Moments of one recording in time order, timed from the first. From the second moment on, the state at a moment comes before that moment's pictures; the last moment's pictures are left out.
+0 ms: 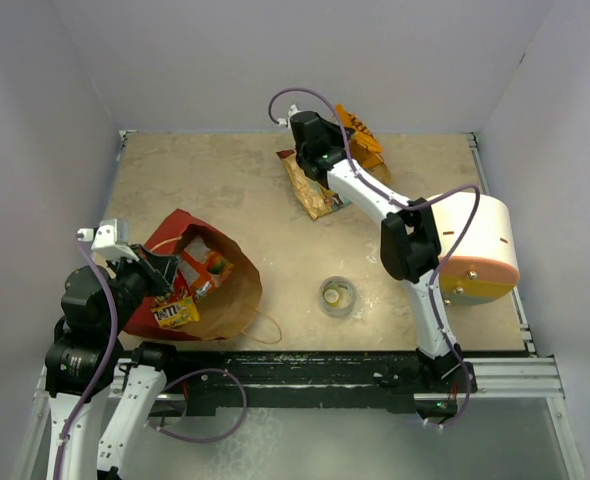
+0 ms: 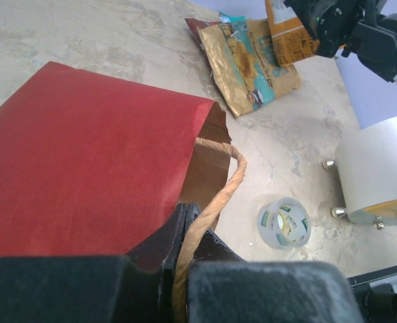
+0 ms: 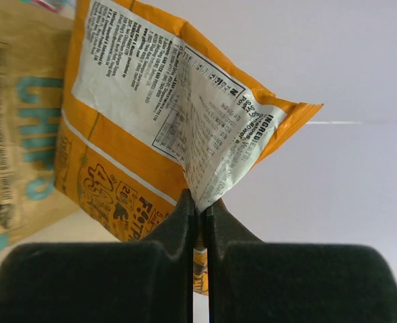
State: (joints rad) left arm -0.13 0.38 0.92 -0.81 0.13 -0.47; right arm 0.57 2.25 2.01 -0.16 1.00 -0.97
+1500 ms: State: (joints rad) left arm -0.12 0.38 0.92 -0.81 0.12 -0.47; right arm 0.64 1.74 1.61 -0.35 0.05 0.00
